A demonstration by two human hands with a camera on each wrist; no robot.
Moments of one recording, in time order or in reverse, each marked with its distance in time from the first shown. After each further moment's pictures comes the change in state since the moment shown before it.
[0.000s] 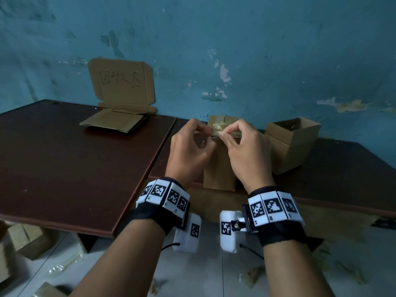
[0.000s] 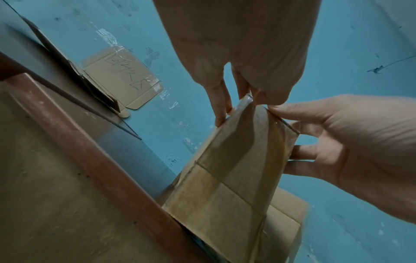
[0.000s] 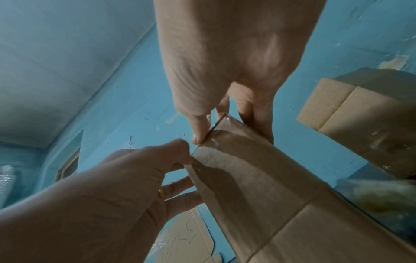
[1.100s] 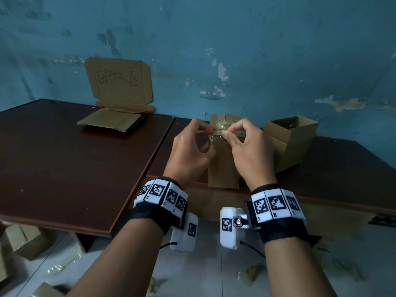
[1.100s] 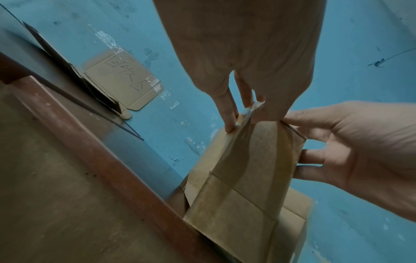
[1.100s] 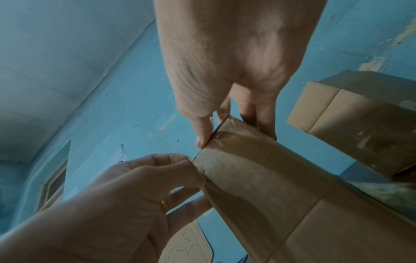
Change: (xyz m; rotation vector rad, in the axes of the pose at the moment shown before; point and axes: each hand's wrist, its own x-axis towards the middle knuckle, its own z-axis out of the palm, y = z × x) left_hand -0.002 -0.004 0.003 -0.078 -0.111 -0.008; right_hand 0.003 0.009 -0.005 0.043 -0.014 0.084
